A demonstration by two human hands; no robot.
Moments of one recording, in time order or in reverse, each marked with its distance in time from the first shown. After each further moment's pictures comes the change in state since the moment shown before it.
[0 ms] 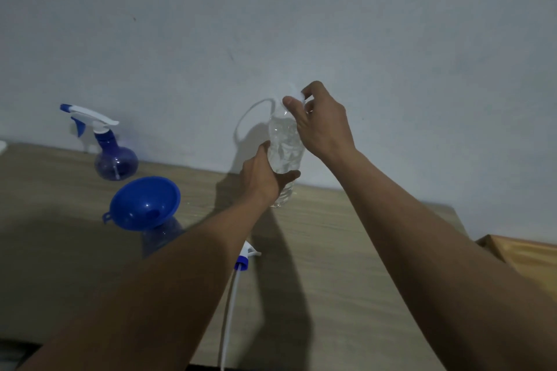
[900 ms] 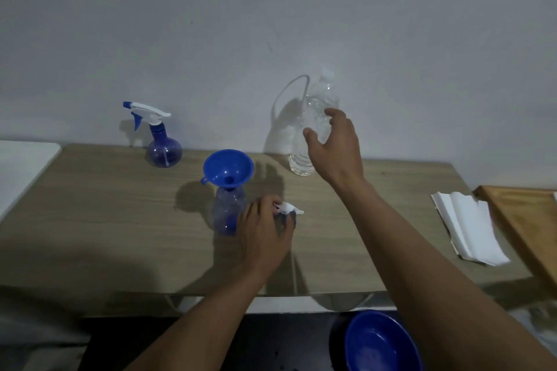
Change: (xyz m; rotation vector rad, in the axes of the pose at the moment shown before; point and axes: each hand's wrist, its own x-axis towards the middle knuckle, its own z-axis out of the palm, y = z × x) left_hand -0.182 -0.086 -0.118 0.102 0.128 0.372; right_hand -0.129 -0.057 0.047 0.001 0.160 0.186
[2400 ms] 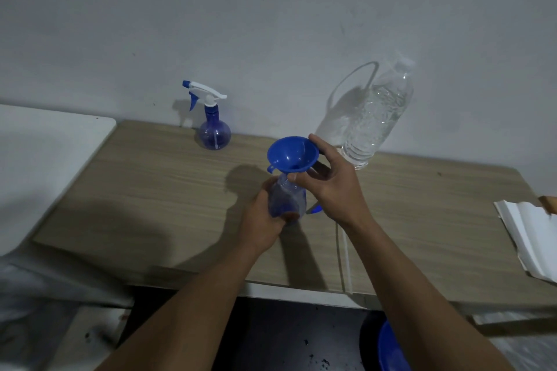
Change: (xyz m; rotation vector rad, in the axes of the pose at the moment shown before) left_hand 0.030 -0.108 -0.053 -0.380 -0.302 -0.444; right_hand -0.068 -0.026 0.098 0.597 -0.343 0.091
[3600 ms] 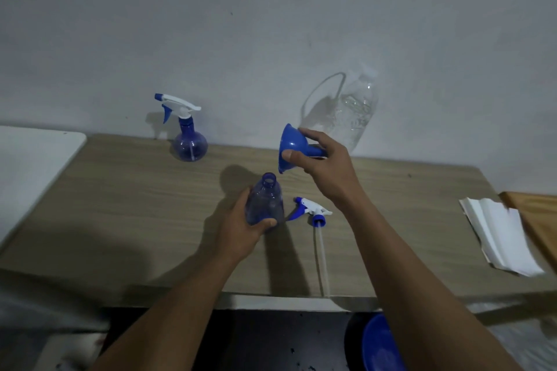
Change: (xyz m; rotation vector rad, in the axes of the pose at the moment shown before) left_hand -0.002 0.006 -0.001 0.039 -0.011 0.077; right_hand 0.025 -0.029 -0.037 -0.114 0.054 0.028
